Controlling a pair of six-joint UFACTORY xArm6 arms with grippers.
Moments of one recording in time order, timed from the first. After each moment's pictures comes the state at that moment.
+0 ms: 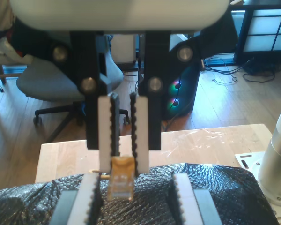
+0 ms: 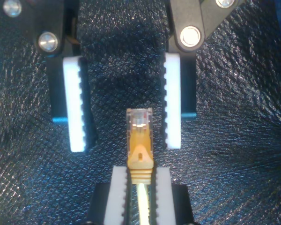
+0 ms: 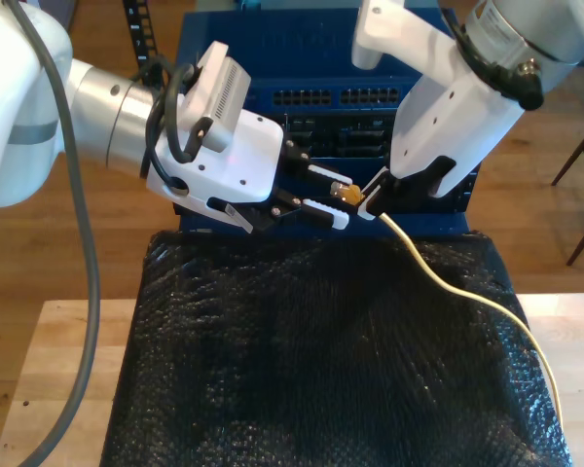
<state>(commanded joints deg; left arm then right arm) 0.7 -16.3 -54.9 -67.6 91.5 -251.0 18.7 -21.8 -66.3 24.5 77.6 -62.9</state>
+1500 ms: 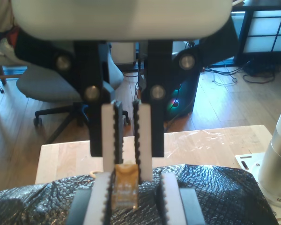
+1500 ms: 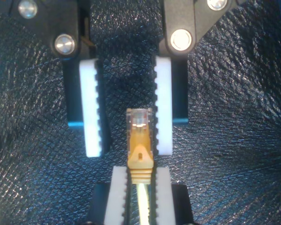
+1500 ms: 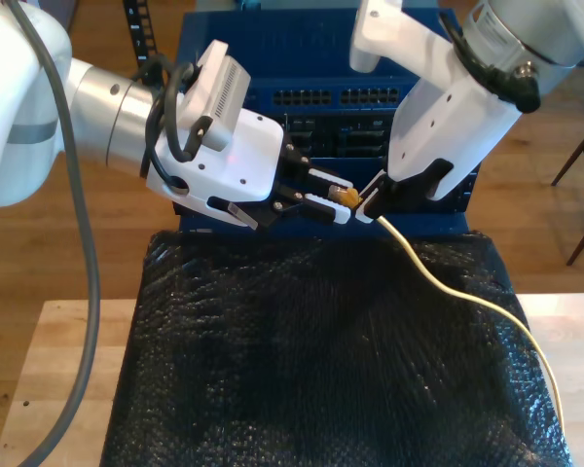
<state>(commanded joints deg) 0.7 -16.3 -54.9 -67.6 91.5 -251.0 18.9 -21.8 -66.2 24.9 77.6 -62.9</state>
